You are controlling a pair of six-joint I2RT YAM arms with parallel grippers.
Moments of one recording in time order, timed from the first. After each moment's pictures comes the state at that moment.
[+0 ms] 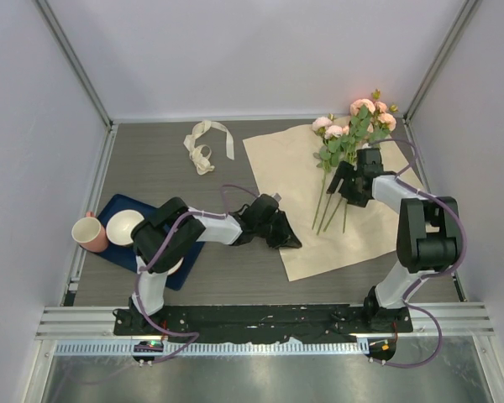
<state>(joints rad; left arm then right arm) -0.89 1.98 1.01 0.24 0.32 -1.16 0.03 1.69 1.00 -0.28 -0.08 0.46</state>
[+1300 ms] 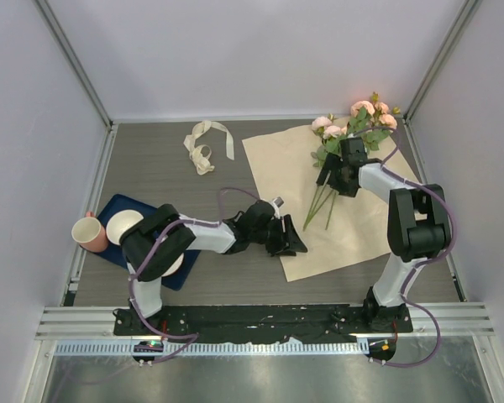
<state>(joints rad) -0.93 1.90 0.91 0.37 0.36 -1.14 0.12 1.80 1.16 -0.31 -0.03 0.49</state>
